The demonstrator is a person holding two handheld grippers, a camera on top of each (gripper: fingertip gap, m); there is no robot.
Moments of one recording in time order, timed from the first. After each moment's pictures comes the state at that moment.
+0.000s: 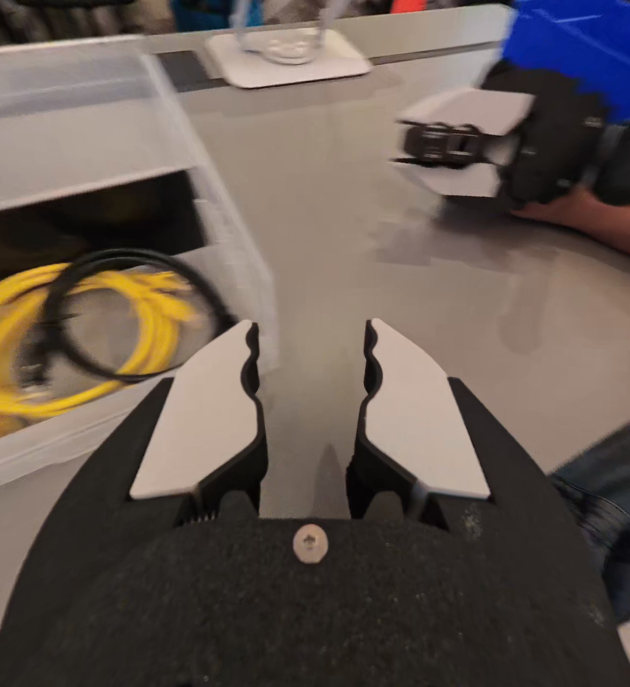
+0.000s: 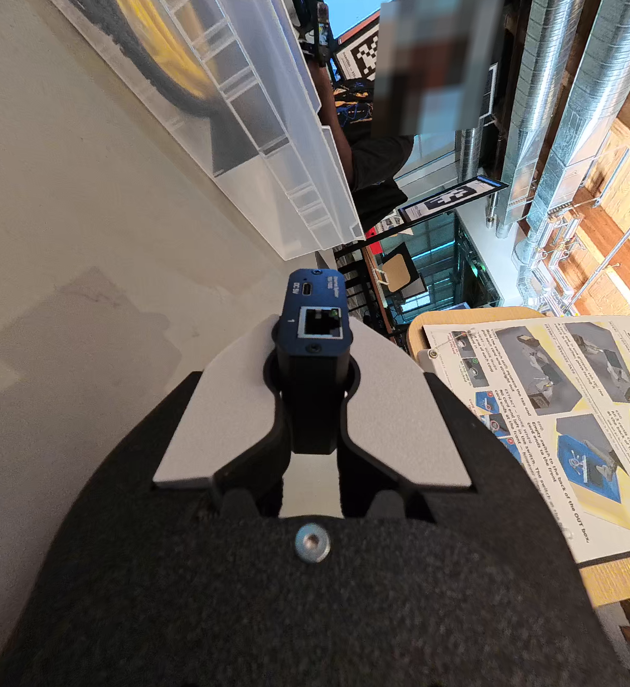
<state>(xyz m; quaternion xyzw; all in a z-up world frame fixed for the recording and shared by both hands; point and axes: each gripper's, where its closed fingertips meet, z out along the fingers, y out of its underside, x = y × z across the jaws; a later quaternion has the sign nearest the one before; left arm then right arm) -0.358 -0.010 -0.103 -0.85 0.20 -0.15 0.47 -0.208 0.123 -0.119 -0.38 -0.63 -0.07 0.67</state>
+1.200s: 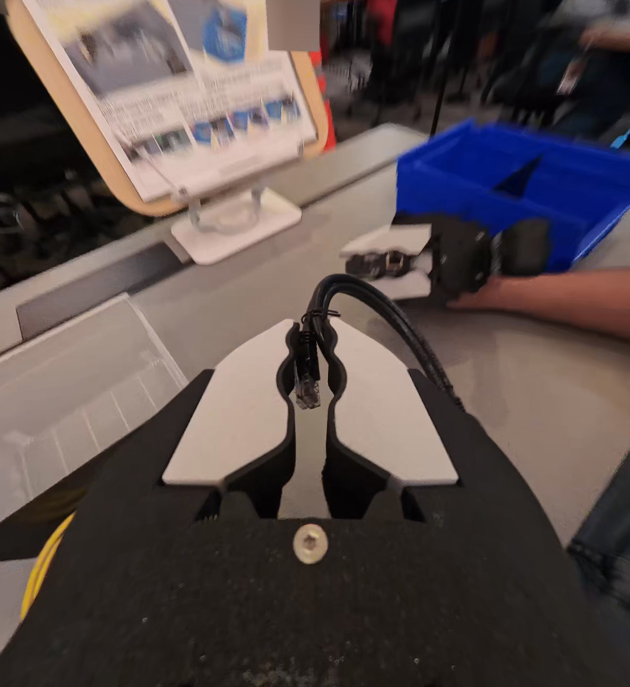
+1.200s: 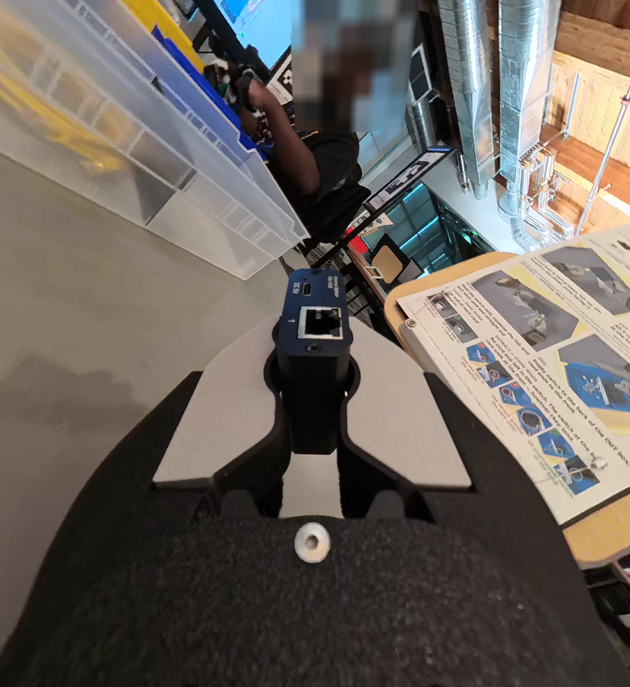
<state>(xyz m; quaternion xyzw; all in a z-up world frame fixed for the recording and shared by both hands) -0.292 0.043 0.007 -0.76 0.32 -0.18 0.54 -0.183 0.140 -0.085 -0.44 -0.53 0.02 0.72</state>
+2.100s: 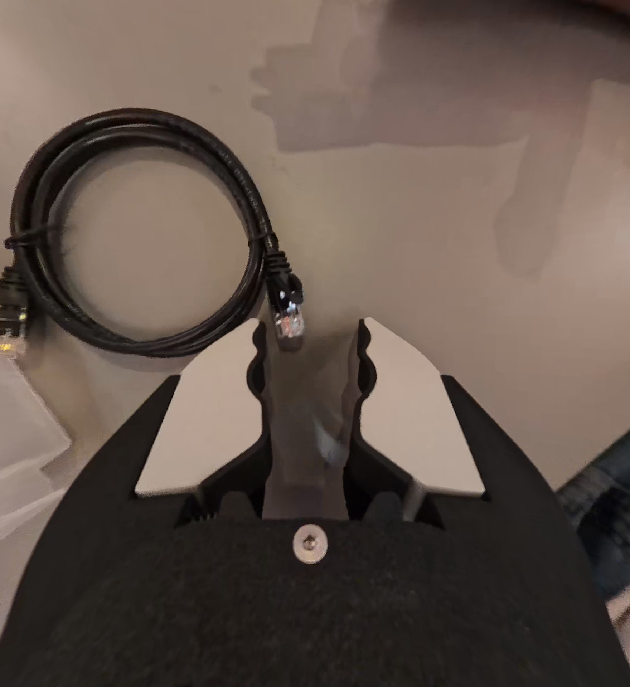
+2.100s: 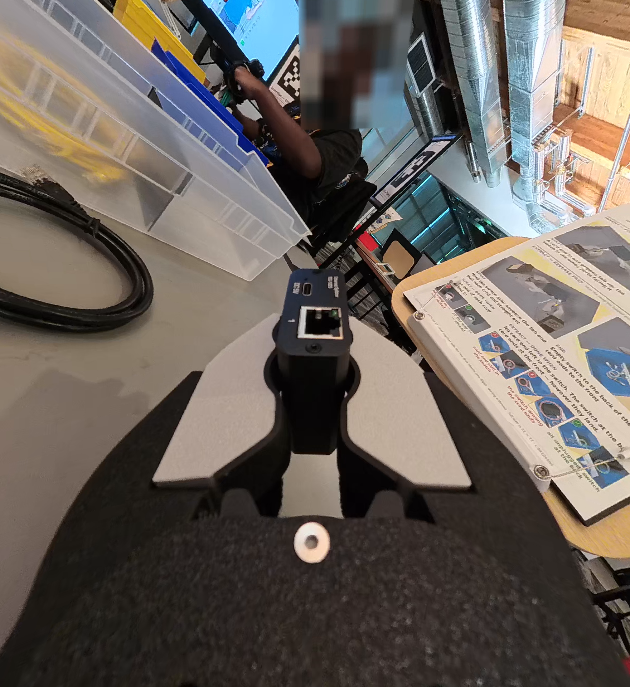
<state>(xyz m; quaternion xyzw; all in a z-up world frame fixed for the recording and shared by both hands) -0.256 -0.008 -0.192 -0.90 0.31 -0.14 0.29 -0.180 0.144 -0.086 -0.46 -0.52 0.05 0.72</state>
